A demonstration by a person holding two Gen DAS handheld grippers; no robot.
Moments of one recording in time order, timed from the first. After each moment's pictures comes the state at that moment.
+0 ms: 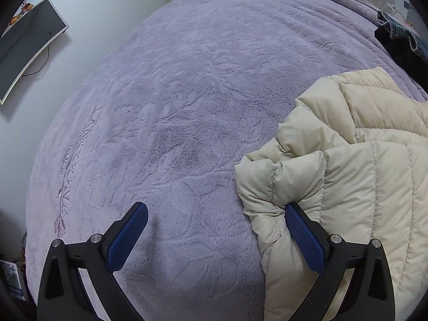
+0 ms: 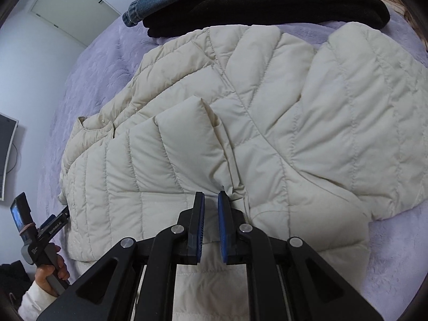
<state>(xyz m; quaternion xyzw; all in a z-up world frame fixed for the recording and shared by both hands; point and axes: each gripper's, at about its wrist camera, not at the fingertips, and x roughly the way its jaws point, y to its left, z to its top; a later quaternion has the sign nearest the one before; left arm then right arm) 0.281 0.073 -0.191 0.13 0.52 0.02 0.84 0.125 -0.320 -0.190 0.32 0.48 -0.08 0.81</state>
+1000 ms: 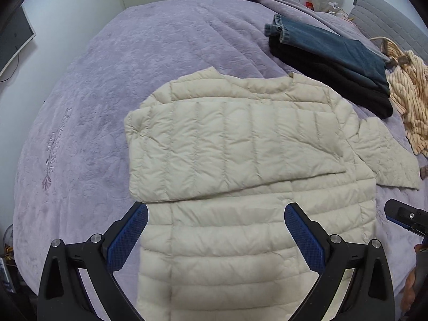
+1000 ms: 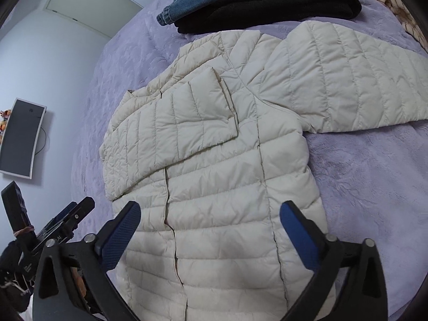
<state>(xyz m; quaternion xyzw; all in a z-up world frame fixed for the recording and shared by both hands) 0.111 -0.047 -0.070 0.09 0.55 -0.12 0.82 0.011 -0.323 -0.128 0.34 0.49 -0.01 0.80</state>
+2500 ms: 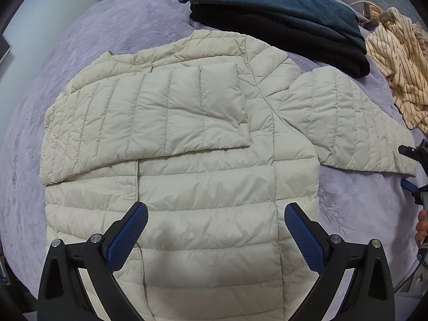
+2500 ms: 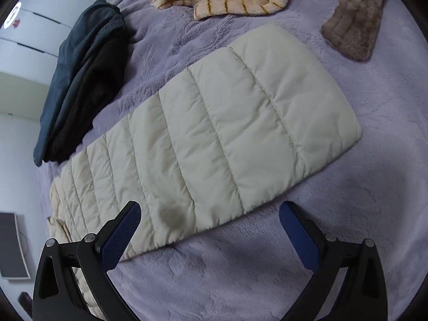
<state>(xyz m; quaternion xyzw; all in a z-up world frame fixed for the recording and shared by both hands) 0.062 -0.219 -0.127 0.12 0.58 -0.13 0.79 -0.057 -0.653 -0.224 0.46 0.43 -0.20 0.75</state>
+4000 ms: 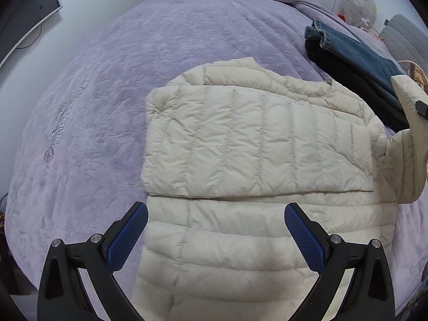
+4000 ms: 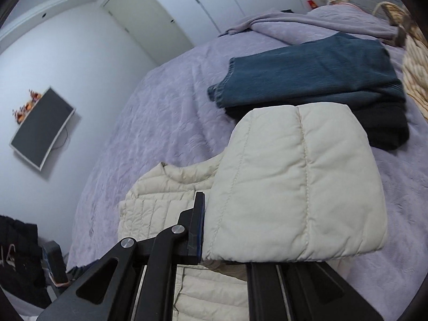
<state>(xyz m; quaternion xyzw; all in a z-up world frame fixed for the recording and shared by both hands) 0.130 0.001 -0.106 0.04 0.55 -0.04 0.83 0.127 -0.338 -0.049 0.23 0.38 0.06 0.89</state>
